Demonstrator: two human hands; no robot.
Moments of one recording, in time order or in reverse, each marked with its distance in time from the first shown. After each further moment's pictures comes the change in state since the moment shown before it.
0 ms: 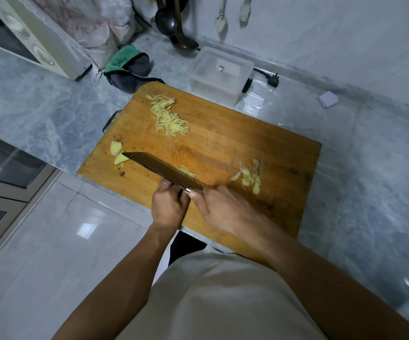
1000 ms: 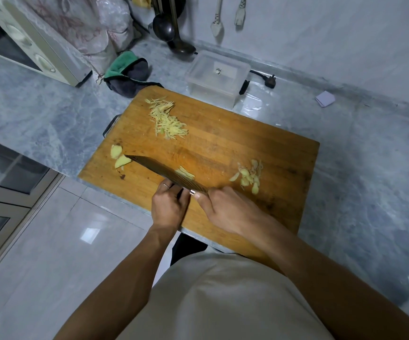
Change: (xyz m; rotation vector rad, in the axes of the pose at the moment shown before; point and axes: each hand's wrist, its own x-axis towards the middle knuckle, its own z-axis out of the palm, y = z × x) left_hand -0.001 0.001 0.000 -0.003 0.010 0.002; right_hand -0.005 0.012 -0.001 0.006 0.025 -0.002
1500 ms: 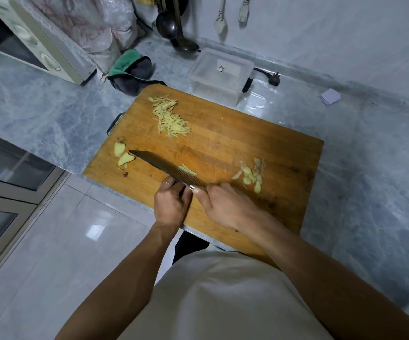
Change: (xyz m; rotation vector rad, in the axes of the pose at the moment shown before) left_hand 0.000 0.001 -0.001 0.025 0.001 0.049; right_hand 0.004 -0.006 -0.004 0.046 -0.025 0.024
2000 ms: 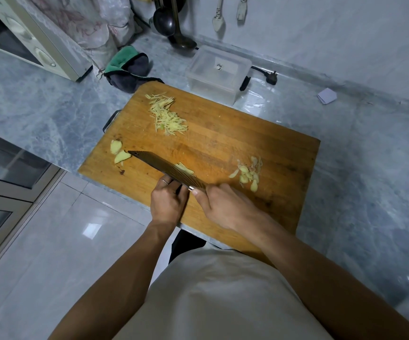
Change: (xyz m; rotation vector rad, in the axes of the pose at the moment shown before) left_hand -0.002 -0.001 0.001 -0.047 -0.028 -0.040; right_hand -0.004 0.007 0.006 -0.036 0.002 -0.014
